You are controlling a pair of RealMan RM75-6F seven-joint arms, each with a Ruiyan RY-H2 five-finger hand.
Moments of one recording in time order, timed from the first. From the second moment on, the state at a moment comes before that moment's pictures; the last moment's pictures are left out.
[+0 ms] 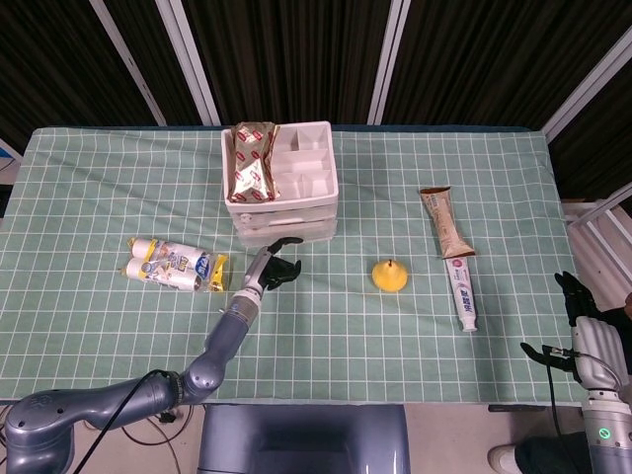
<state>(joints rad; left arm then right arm) -0.86 -1.92 -0.56 -1.28 0.55 0.72 -0.26 0.08 -1.13 0.14 -1.69 -1.34 1.41 0.14</state>
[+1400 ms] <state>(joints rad) -0.81 -1.78 -0.30 -1.43 1.03 1.19 0.31 0.08 -1.13 0.13 -1.69 -1.34 1.41 0.14</state>
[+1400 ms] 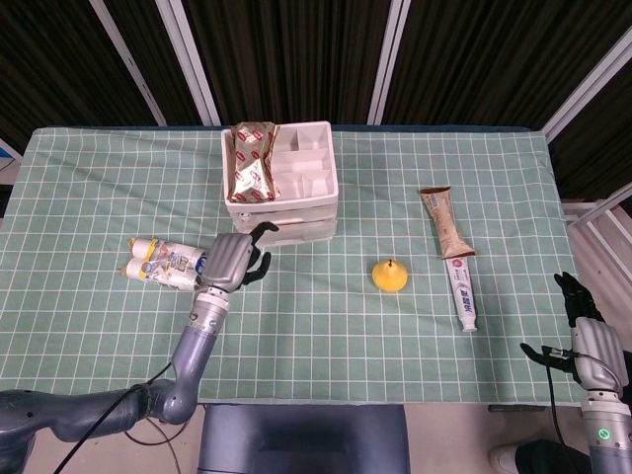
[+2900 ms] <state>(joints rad) -0.83 -1.71 -0.32 -1.54 0.72 1.16 0.66 0.08 -1.13 0.13 -1.70 -1.34 1.41 0.14</state>
